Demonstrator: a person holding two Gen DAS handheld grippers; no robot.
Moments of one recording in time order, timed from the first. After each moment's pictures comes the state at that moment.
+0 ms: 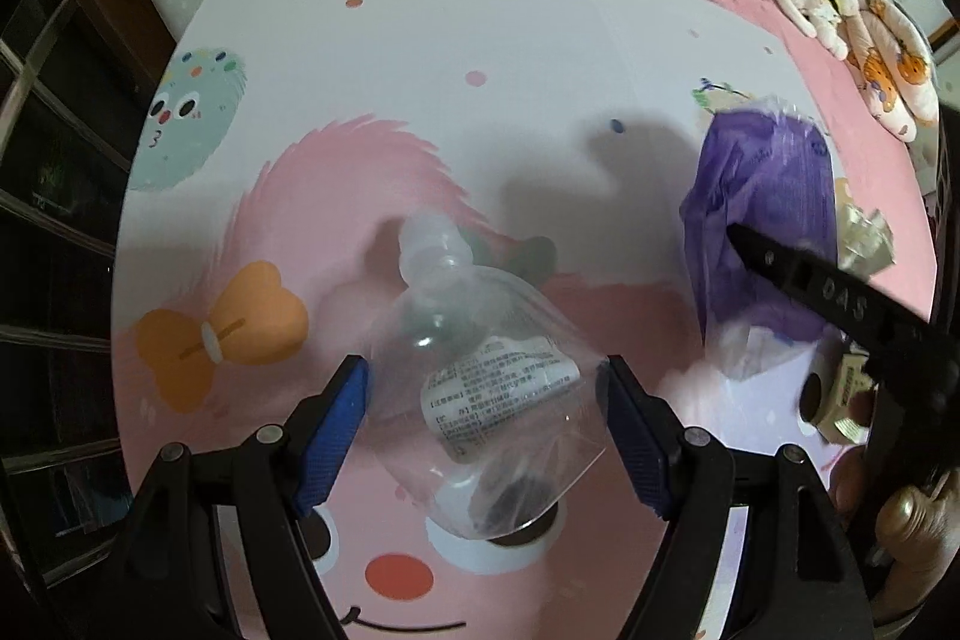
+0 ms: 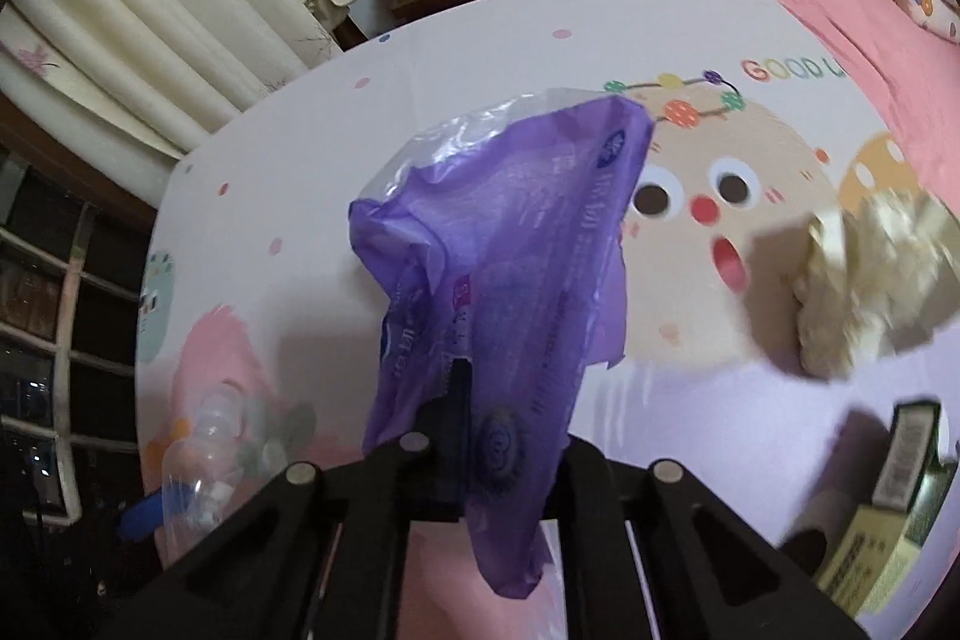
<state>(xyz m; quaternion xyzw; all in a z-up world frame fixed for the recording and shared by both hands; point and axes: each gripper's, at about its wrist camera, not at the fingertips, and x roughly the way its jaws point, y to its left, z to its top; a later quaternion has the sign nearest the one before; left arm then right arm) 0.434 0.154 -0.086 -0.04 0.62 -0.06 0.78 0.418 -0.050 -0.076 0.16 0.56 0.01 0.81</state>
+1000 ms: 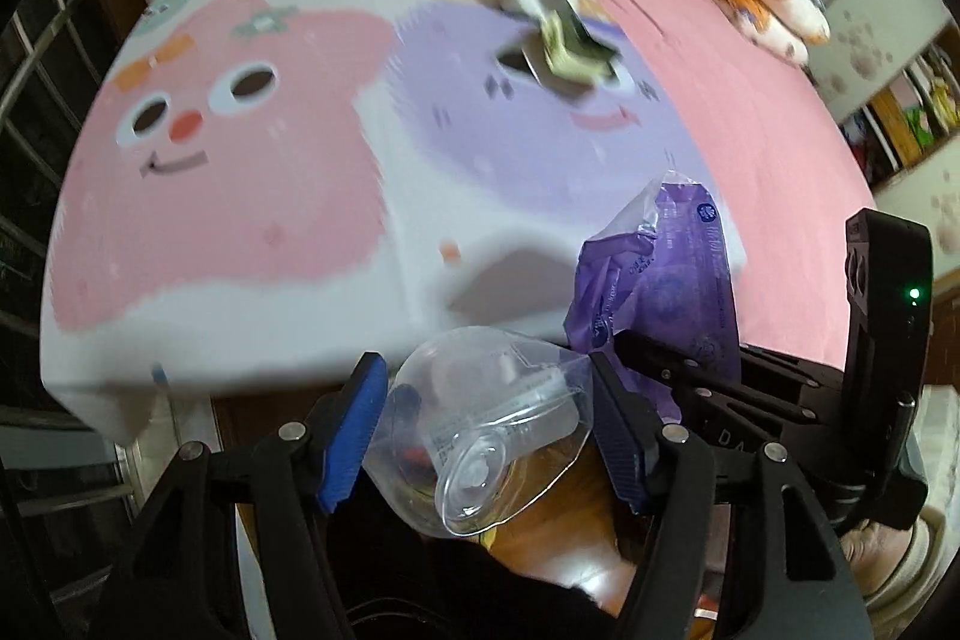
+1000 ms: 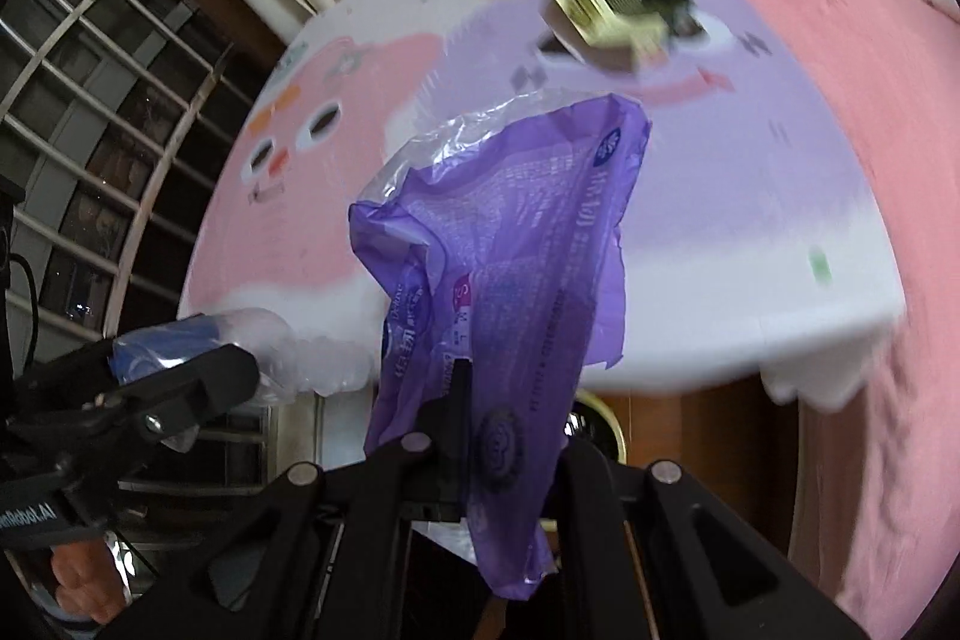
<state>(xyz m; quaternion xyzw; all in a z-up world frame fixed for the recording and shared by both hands) 0.062 0.015 -0.033 -0.03 0.58 -0.15 0.80 0.048 -0.153 -0.062 0.13 0.57 0.12 0.80</state>
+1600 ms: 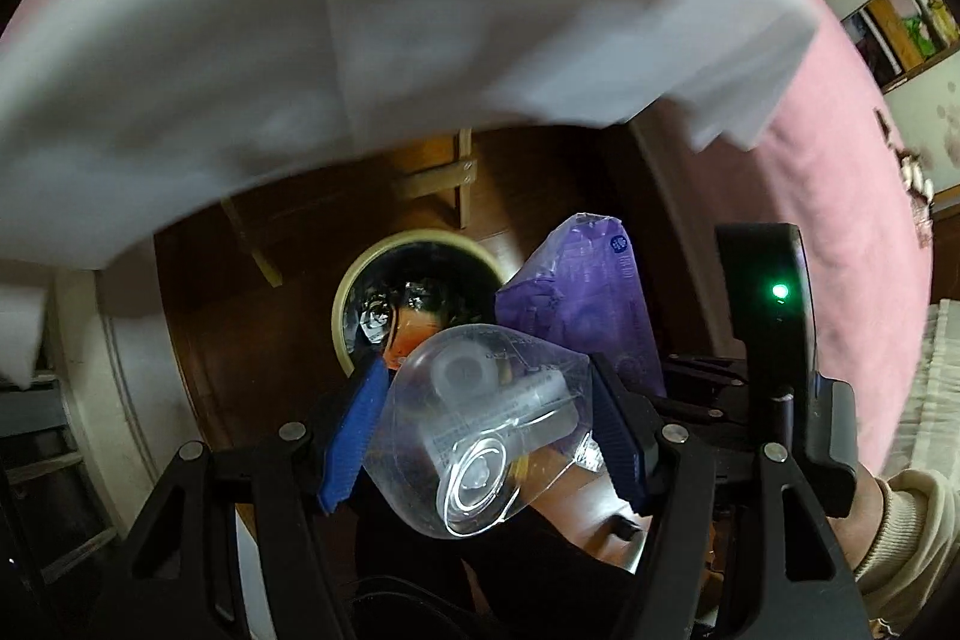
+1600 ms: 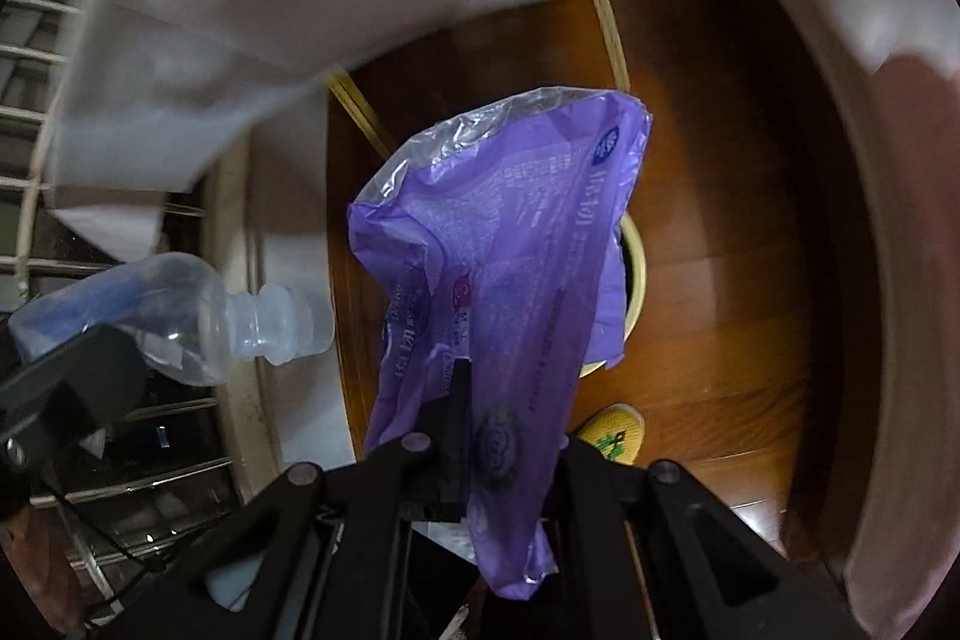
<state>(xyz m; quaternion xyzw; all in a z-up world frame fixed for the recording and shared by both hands) -0.005 0.002 -0.215 0.02 0.65 -0.18 0.74 -0.031 -0.134 -0.293 0.18 0.69 0.09 0.70</state>
